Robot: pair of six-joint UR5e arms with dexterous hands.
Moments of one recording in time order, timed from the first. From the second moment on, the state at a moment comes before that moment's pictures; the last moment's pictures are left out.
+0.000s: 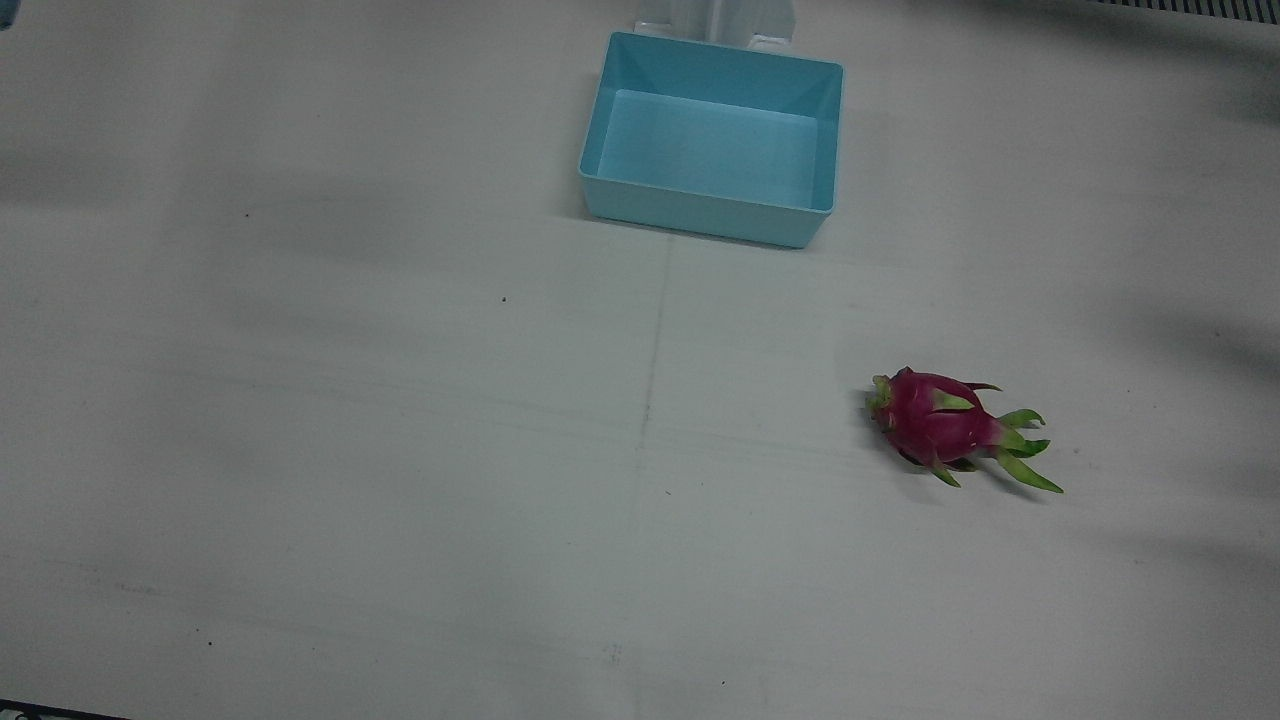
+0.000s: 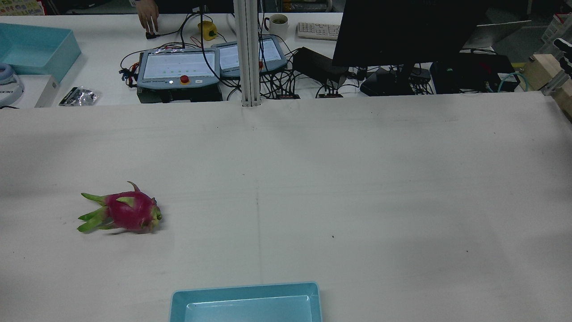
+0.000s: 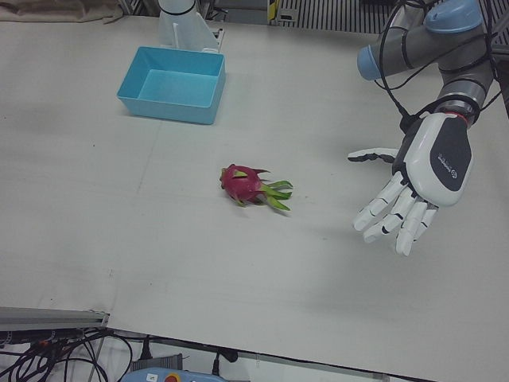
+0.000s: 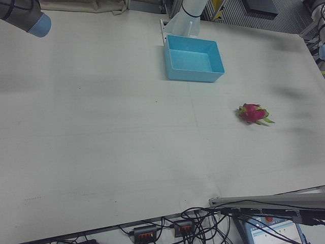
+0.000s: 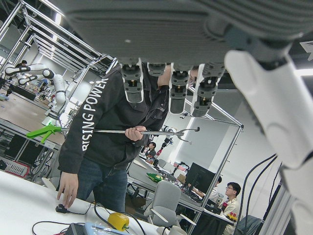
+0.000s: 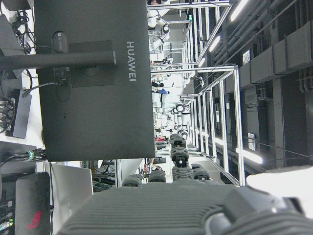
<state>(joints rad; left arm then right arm) -1.35 -1.59 -1.79 -0.14 1.59 1.10 1.44 -1.54 1.61 -3.20 -1.45 0.08</state>
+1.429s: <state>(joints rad) -1.15 -1.58 -1.84 -0.06 1.68 1.34 1.44 -1.54 1.61 -3.20 -1.45 0.08</state>
